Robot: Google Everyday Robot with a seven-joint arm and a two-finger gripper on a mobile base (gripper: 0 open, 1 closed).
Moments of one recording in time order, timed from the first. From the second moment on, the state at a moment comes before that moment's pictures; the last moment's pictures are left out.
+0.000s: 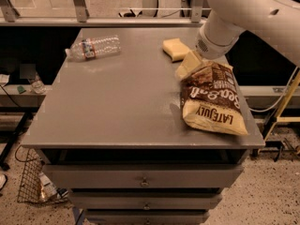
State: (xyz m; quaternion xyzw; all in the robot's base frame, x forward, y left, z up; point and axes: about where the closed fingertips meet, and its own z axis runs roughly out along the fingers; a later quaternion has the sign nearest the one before) arm 0.647 -0.154 0.880 -0.29 0.93 -0.04 0.24
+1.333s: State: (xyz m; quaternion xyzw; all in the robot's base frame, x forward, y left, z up) arm 0.630 -0.108 0.880 -0.38 0.90 0.03 0.21
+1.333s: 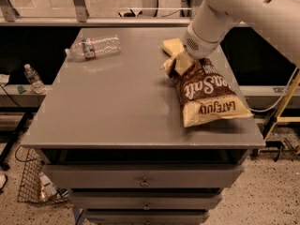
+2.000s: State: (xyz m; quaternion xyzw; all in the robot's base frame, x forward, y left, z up) arm 0.622 -0.033 0.963 -0.53 0.81 0.03 0.26
